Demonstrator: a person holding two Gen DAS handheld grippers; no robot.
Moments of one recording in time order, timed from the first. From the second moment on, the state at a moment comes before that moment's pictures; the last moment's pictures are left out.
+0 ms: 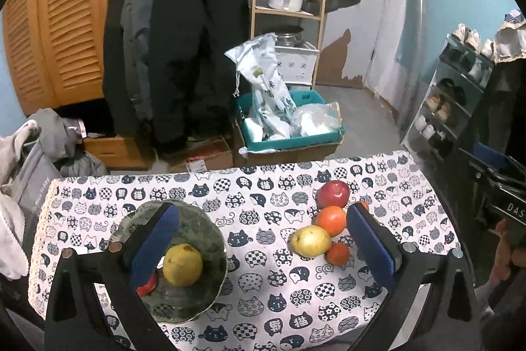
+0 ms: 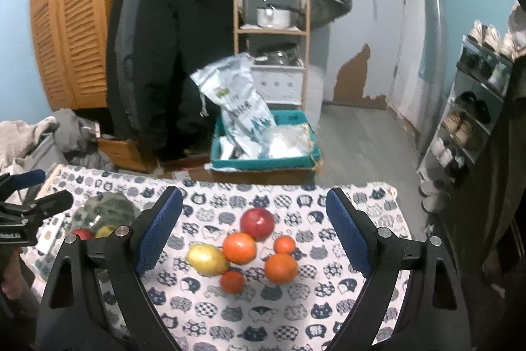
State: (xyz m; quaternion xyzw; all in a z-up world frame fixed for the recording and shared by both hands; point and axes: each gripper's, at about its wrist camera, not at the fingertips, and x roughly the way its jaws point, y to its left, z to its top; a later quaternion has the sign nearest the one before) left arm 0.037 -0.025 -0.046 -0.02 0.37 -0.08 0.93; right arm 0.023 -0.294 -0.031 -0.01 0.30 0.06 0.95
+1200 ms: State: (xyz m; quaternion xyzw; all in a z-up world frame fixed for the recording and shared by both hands) left arm 0.128 -0.095 -0.217 -0.02 0.54 -0.08 0.84; right arm 0.121 -0.334 -0.221 0.02 0.54 0.02 0.84
